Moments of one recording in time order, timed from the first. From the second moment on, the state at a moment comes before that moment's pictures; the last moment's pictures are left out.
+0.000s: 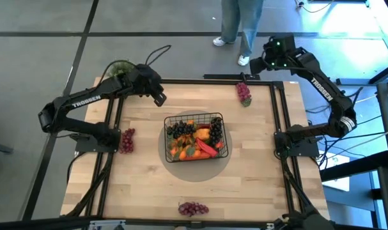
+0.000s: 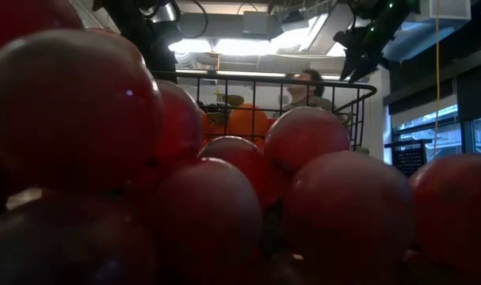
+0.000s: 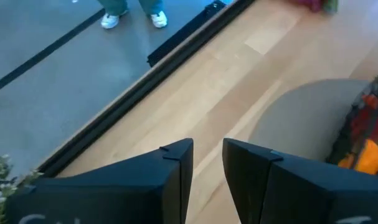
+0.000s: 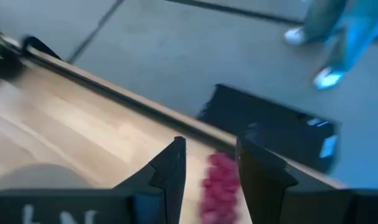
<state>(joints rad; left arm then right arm) 0.55 1.18 1.05 -0.55 -0.17 -0.15 -1.02 1.28 1.35 -0.81 -0.09 0.17</state>
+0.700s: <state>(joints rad) 0.67 1.18 1.05 -0.52 -0.13 -0.07 -1.00 1.30 1.28 -0.74 -0.16 0.37</state>
